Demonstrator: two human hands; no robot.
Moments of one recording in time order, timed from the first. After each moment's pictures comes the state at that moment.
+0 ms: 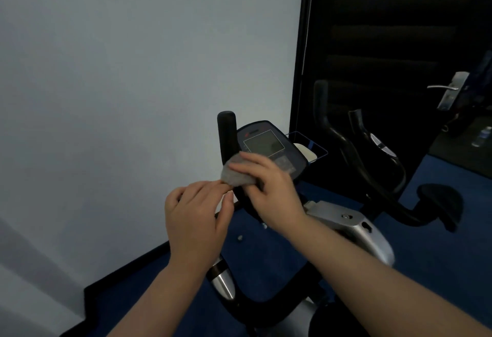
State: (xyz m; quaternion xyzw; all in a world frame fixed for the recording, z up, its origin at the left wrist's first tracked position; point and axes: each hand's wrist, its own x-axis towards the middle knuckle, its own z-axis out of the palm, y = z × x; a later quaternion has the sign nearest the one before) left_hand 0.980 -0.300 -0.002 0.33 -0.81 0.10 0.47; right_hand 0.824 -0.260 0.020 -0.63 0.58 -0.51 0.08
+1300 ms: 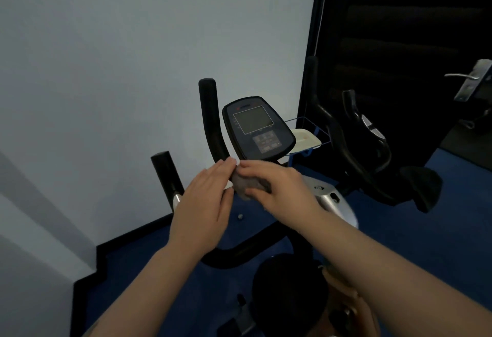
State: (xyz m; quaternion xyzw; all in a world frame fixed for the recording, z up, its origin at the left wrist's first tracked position) left_hand 0.960 -0.229 -0.020 0.36 -0.87 -0.10 0.32; right_hand 0.783 -0.182 0.000 -0.70 0.59 -0.38 0.10
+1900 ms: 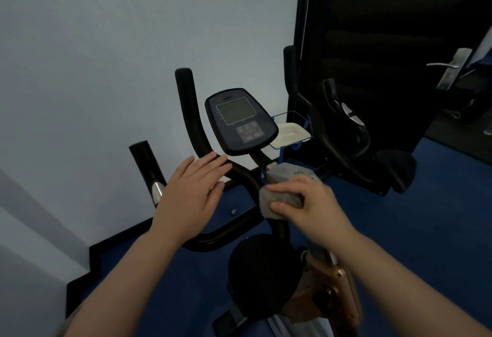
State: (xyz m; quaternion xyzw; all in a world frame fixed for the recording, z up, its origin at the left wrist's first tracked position) left_hand 0.954 -0.227 -0.020 0.32 -0.91 0.00 0.26; right_hand 0.737 -0.107 -0.026 -0.59 0.68 -0.41 0.16
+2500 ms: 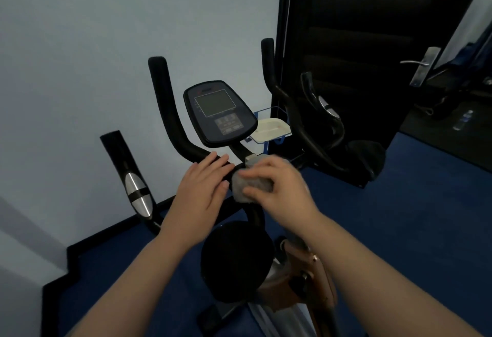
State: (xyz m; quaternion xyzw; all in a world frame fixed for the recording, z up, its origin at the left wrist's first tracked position) left_hand 0.917 -0.197 -0.045 0.31 -0.89 -0.17 0.30; right_hand 0.749 -0.102 -0.015 -0.60 0.66 -0.43 0.15
